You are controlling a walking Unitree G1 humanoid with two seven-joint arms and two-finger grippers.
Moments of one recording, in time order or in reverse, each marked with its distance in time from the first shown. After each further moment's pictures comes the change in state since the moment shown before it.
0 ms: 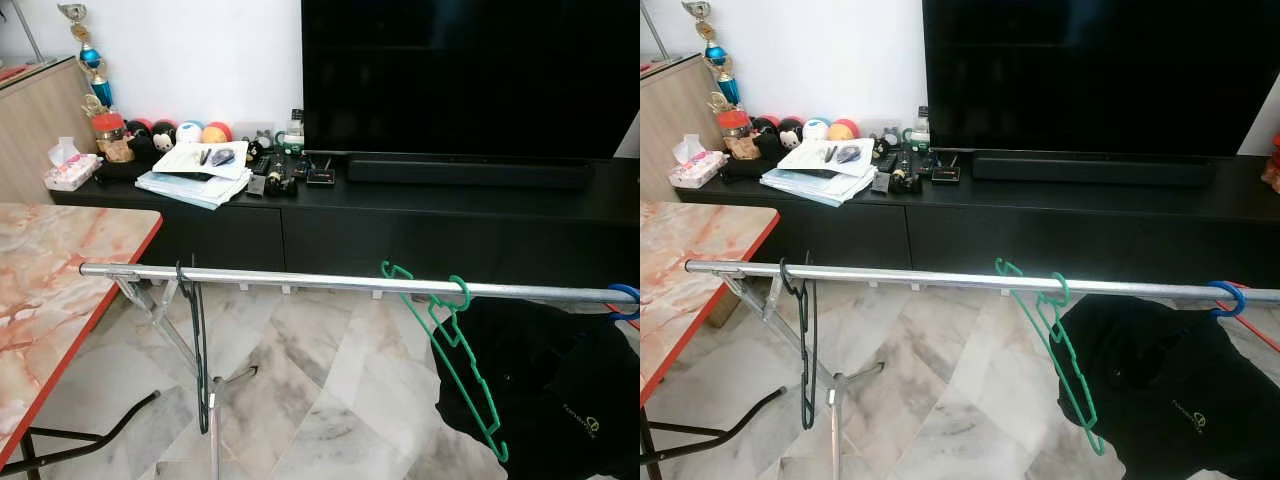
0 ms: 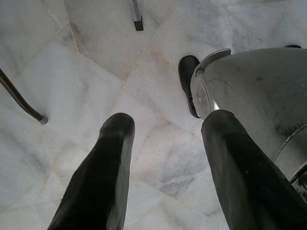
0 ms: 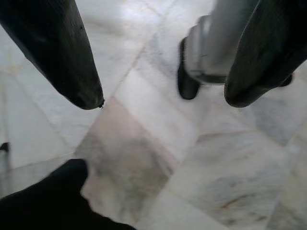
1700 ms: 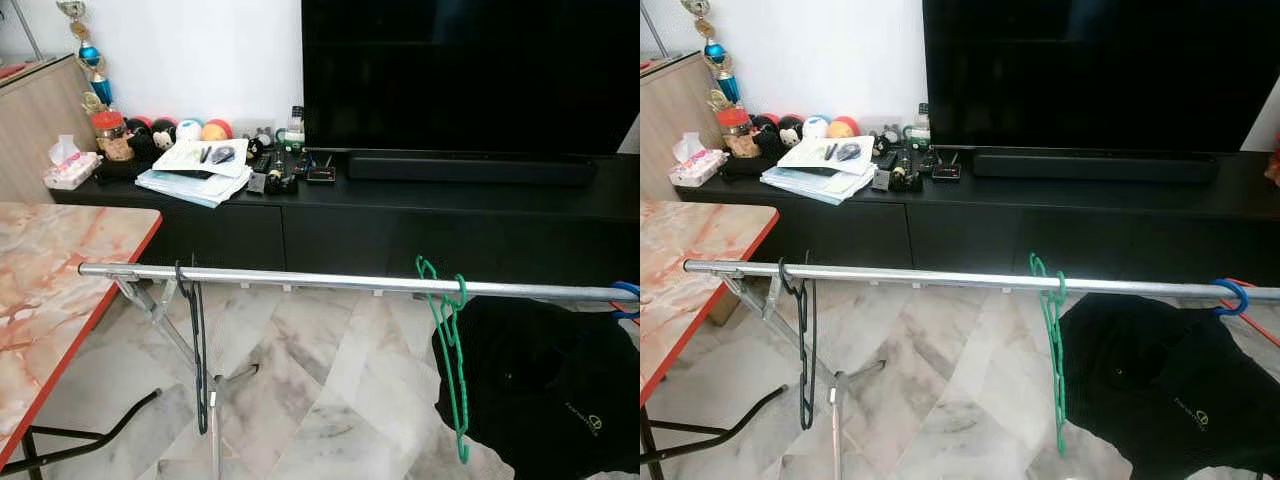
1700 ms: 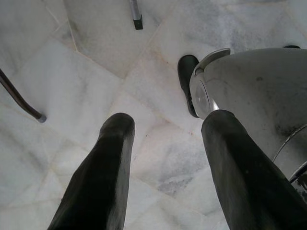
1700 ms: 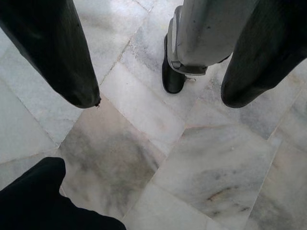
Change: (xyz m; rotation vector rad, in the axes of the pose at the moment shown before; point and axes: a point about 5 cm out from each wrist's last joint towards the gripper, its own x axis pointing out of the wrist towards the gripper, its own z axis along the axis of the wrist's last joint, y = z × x) left arm 0.000 0.000 0.001 -0.012 -0.004 -0.004; right arm 0.003 0.018 0.012 0.020 -0.025 0.005
